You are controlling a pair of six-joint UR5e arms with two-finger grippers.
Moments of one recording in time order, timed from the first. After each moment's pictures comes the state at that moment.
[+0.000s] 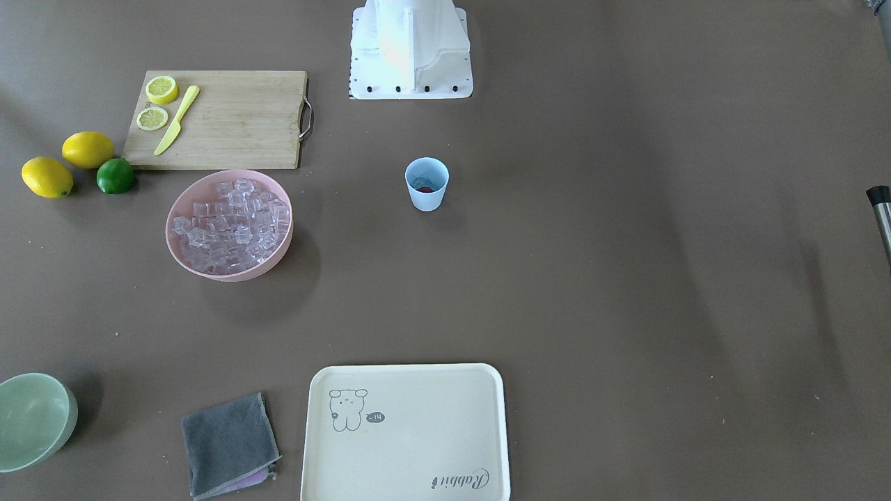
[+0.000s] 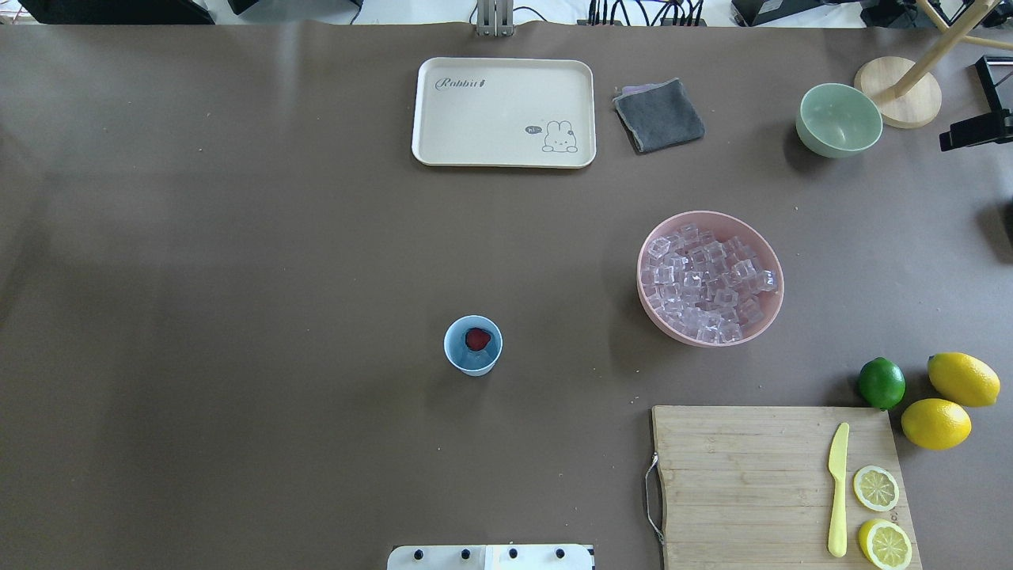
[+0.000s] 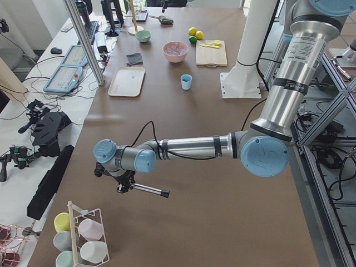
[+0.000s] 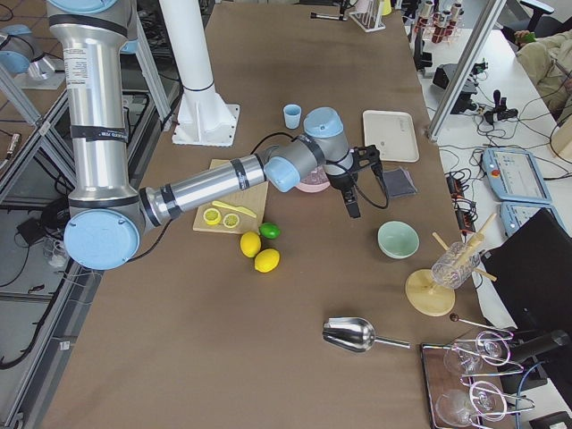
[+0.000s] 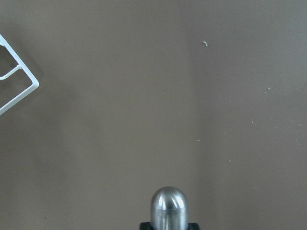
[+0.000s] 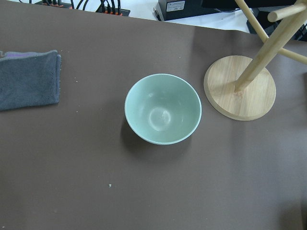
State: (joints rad) left arm -1.43 -1.86 -1.13 -1.75 -2.37 0.09; right arm 1.26 -1.54 1.91 -1.23 2.09 0.53
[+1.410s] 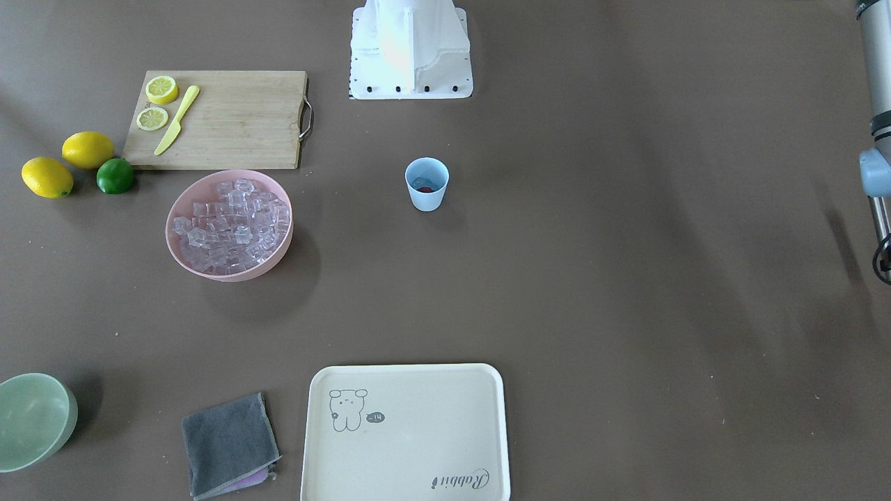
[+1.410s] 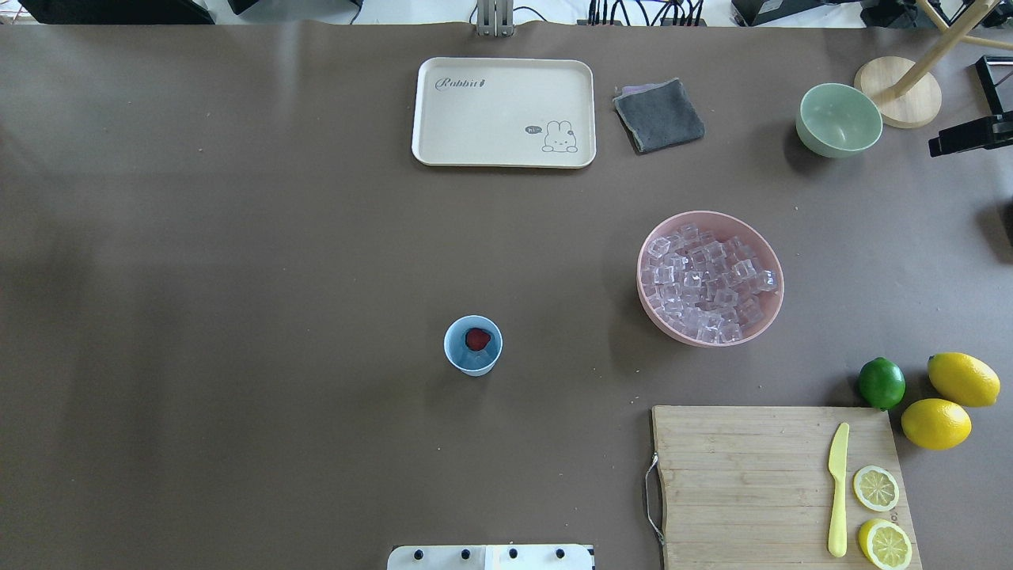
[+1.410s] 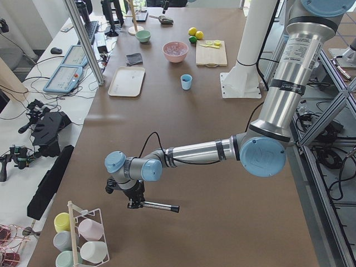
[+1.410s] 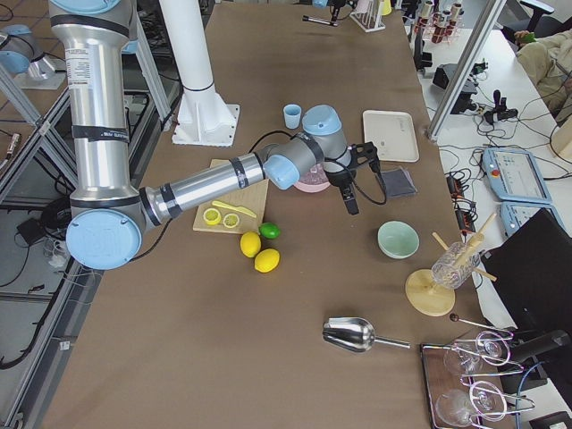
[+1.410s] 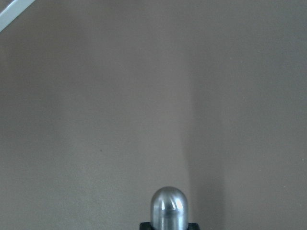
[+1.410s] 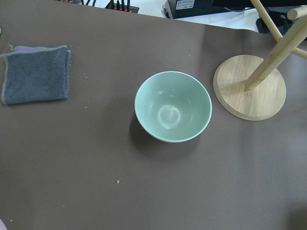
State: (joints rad) left arm -1.34 -1.86 -1.05 -1.77 -2.19 0.00; right arm 1.24 -1.55 1.92 -1.23 2.08 0.52
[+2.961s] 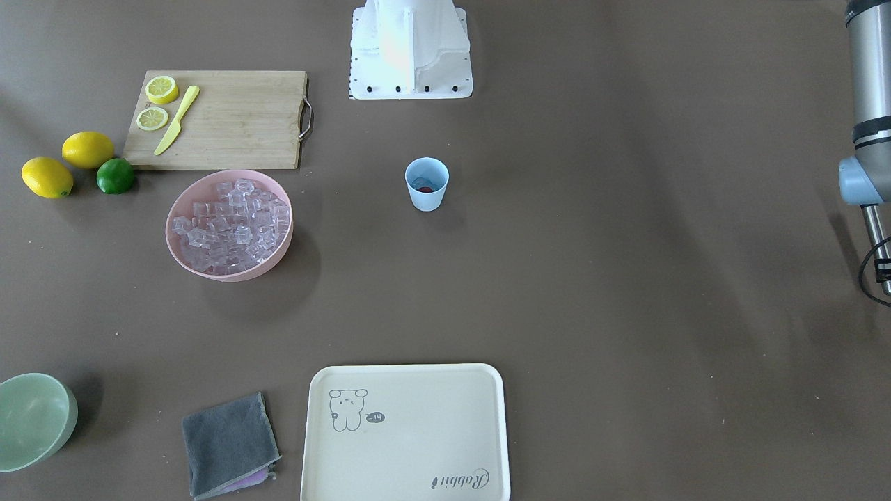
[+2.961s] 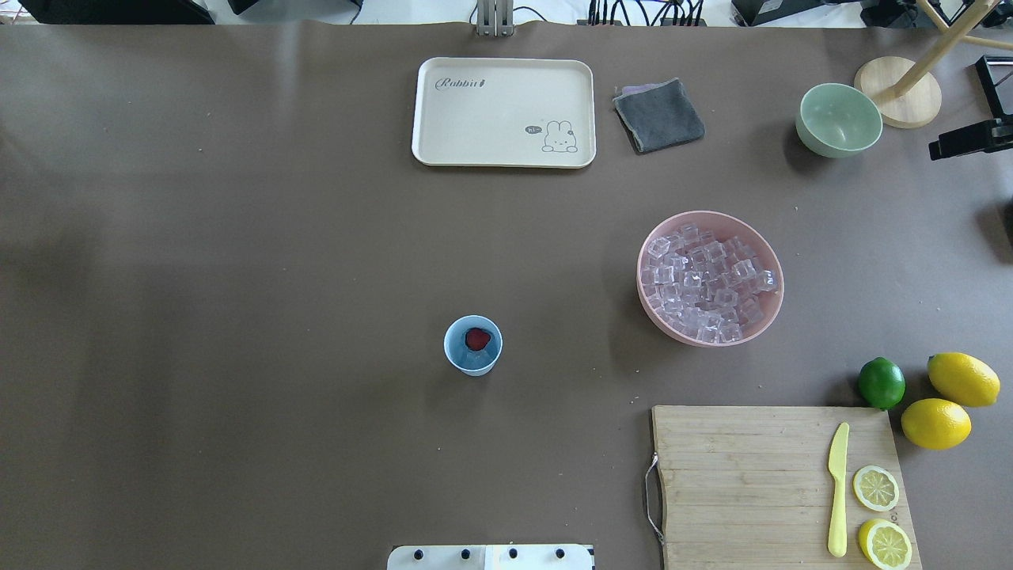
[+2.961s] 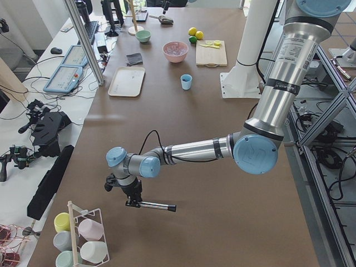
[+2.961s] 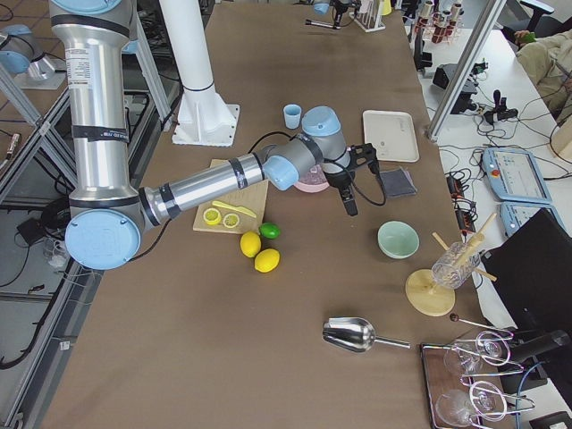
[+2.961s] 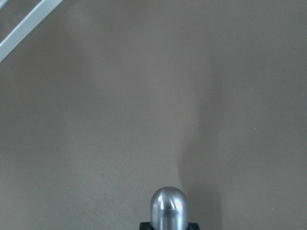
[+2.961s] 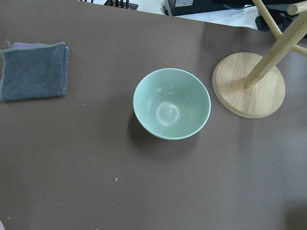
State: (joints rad) left arm -1.30 -1.88 -1.02 -1.80 -2.10 -0.10; right arm 1.23 -1.55 1.92 -1.23 2.08 0.52
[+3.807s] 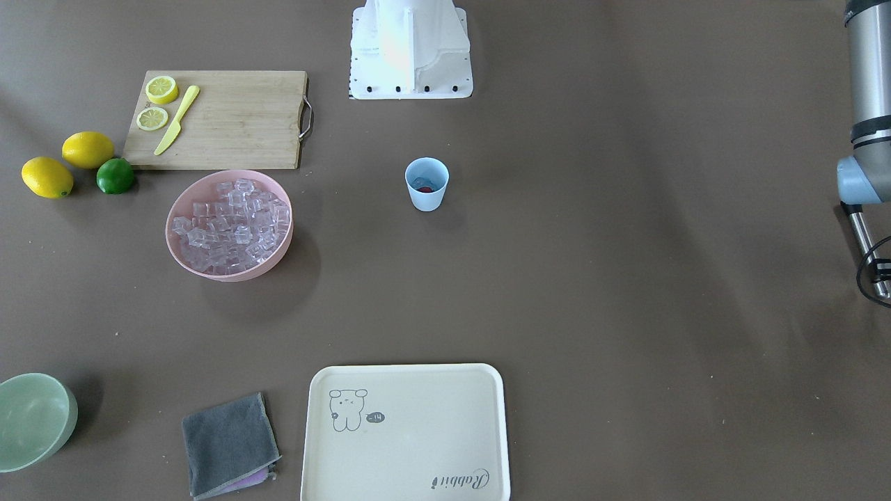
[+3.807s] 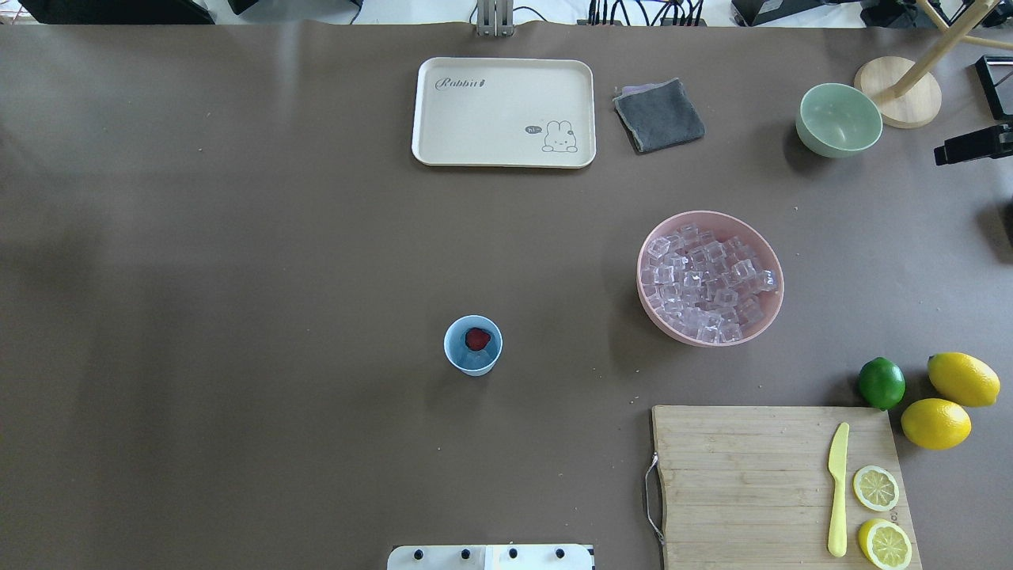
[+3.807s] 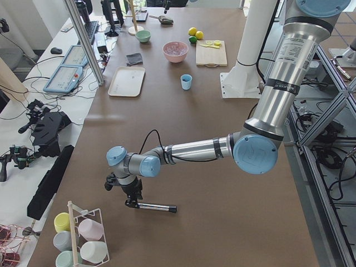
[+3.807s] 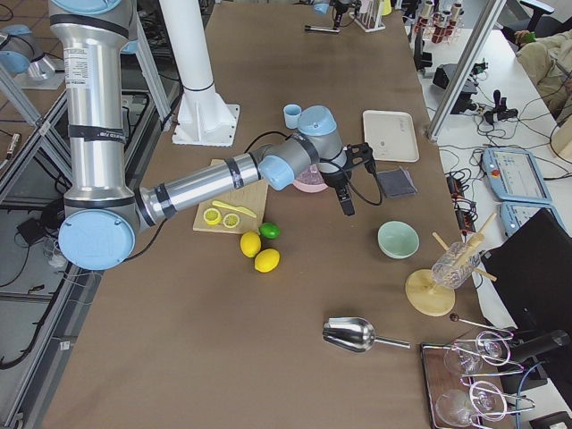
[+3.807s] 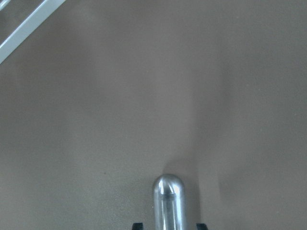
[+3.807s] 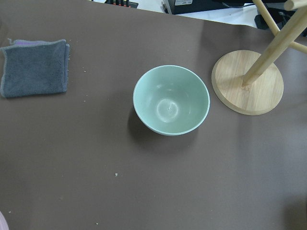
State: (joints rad) left arm -1.30 -1.88 -1.04 -1.80 -2.10 -0.10; right arm 1.23 -1.58 1.95 -1.23 2.08 0.52
